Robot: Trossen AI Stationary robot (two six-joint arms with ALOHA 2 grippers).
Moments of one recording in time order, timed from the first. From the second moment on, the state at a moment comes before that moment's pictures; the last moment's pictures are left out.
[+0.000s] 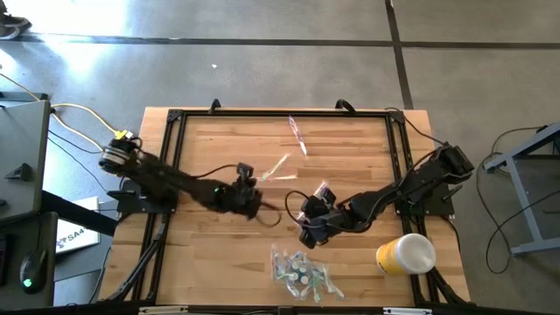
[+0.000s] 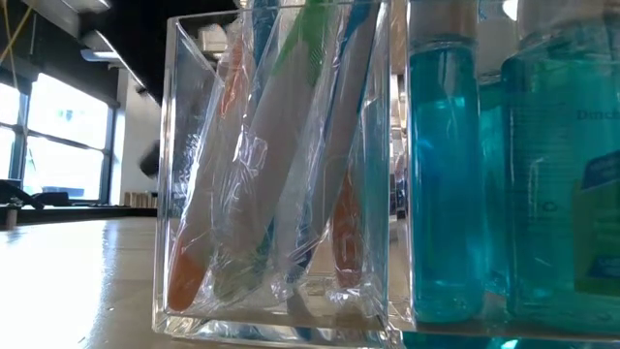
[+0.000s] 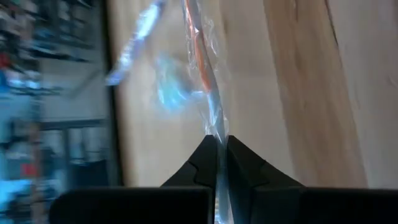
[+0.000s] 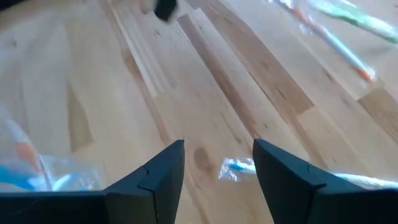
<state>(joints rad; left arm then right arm) -0.23 1.59 0.89 -0.34 -0.79 0.28 0.41 1.64 1.18 -0.46 0.45 0.80</state>
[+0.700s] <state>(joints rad) -0.64 1.49 0.92 -0.08 -1.21 1.33 0.34 1.57 1.18 -0.17 0.30 0.48</state>
